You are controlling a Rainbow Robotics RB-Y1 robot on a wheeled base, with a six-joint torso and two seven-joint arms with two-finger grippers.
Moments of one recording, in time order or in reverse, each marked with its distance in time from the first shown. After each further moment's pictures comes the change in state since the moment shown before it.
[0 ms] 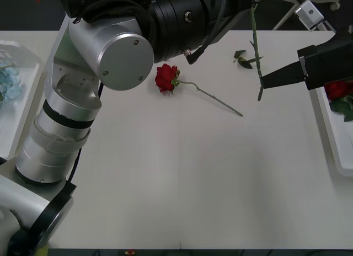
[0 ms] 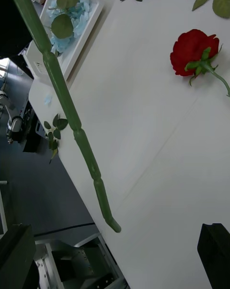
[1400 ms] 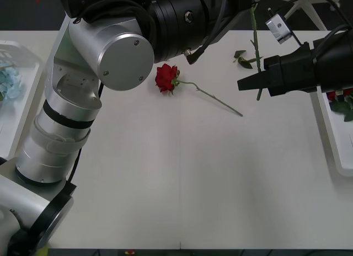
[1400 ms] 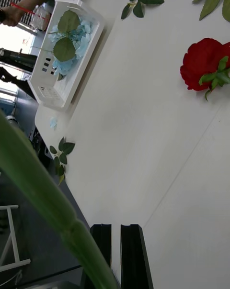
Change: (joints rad) right arm -0.014 0.056 0.137 -0.032 0.036 -0.199 -0.060; left arm 0.000 0.000 -0.001 0.000 -0.002 -0.001 0.000
